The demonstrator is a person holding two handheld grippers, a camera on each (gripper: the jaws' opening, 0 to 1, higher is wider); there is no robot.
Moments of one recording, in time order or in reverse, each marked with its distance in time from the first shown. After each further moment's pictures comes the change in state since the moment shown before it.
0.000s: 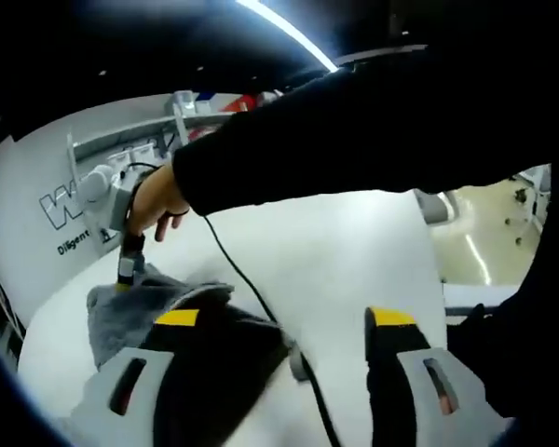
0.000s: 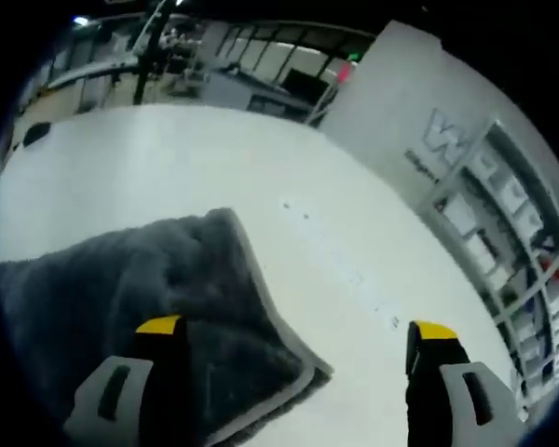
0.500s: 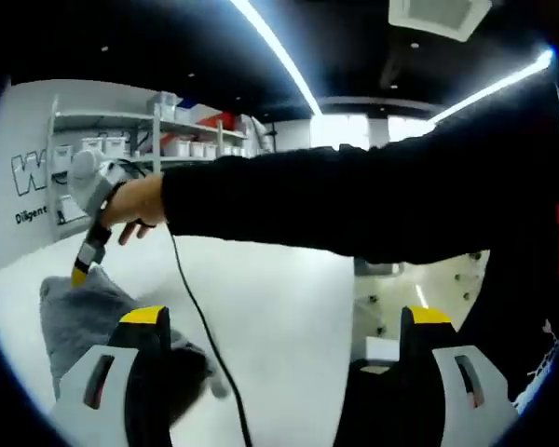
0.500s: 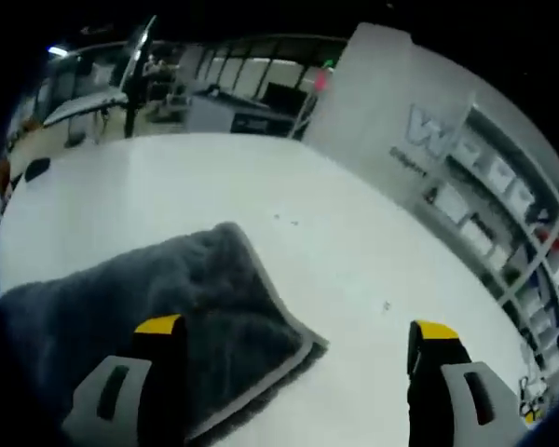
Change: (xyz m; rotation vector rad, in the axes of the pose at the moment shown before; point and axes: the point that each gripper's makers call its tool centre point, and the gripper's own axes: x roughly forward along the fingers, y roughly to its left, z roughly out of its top) left arm -0.033 -0.019 0.050 -0.197 -0.142 -0.101; right arm -0.045 -0.006 -0.002 0.096 -0.057 -0.065
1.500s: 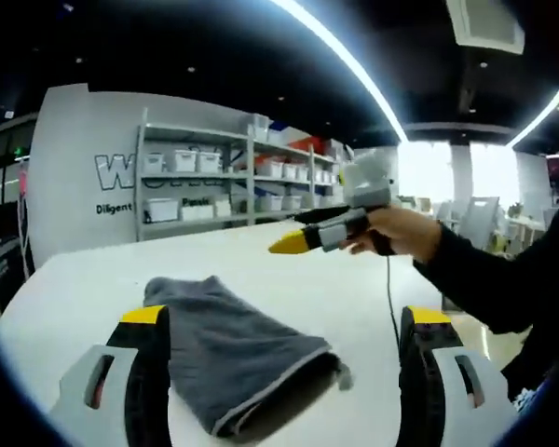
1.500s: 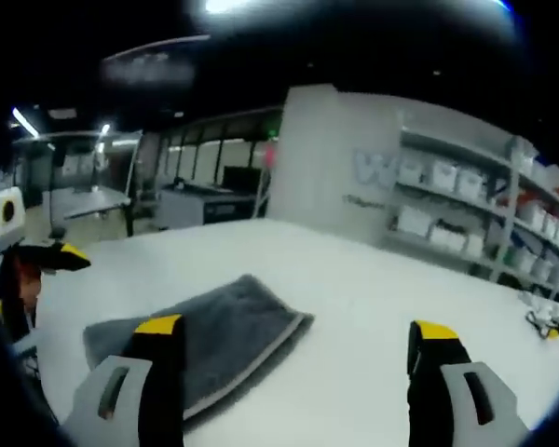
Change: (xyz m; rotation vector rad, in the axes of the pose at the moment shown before) left arm -0.072 0.108 0.020 -0.100 -0.093 0.339; right arm -0.167 0.002 -0.024 0.250 -0.344 -0.050
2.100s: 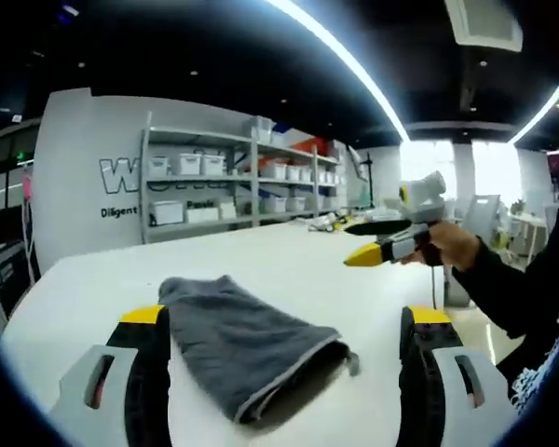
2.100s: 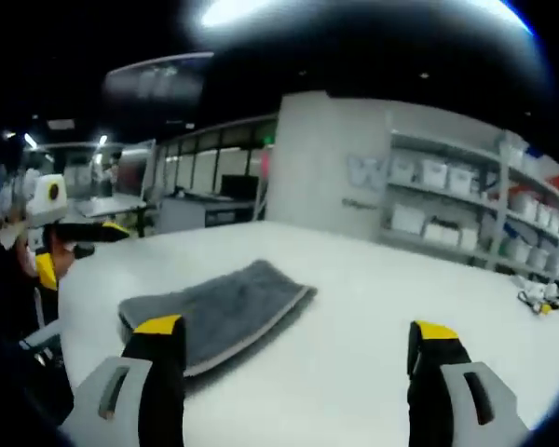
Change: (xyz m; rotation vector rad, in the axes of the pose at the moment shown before) left arm -0.018 0.009 -0.004 0.033 0.006 0.017; right arm -0.073 0.007 -0.030 0.046 -0.030 -0.022
